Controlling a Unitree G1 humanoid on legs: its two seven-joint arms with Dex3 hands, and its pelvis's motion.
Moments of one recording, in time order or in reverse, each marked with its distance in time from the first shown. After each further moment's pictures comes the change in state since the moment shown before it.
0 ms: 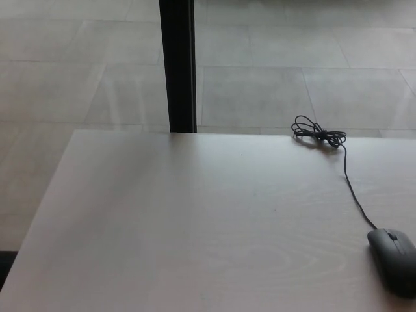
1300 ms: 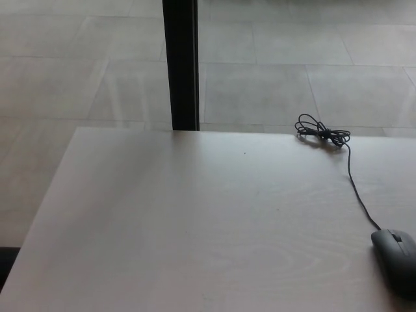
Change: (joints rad) left_arm 0.000 -0.003 -0.019 -0.001 -0.025 0.000 0.001; right_arm -0.067 -0.256 0.932 -0.289 -0.485 -0.115 0.022
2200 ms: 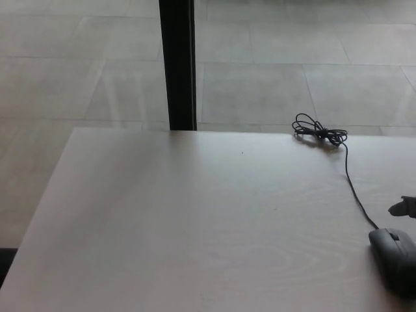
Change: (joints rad) left_arm 0.004 0.007 -0.018 -0.005 -0.006 -0.006 0.000; right_arm -0.091 -0.160 0.315 0.098 -0.347 -0.206 0.031
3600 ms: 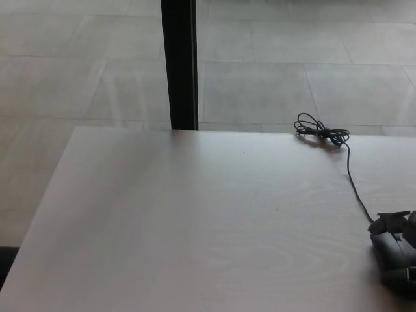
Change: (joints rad) left_arm 0.006 0.003 -0.029 -0.001 -0.014 -0.023 -0.021; right_arm -0.016 0.104 -0.048 0.128 -0.151 -0.113 0.078
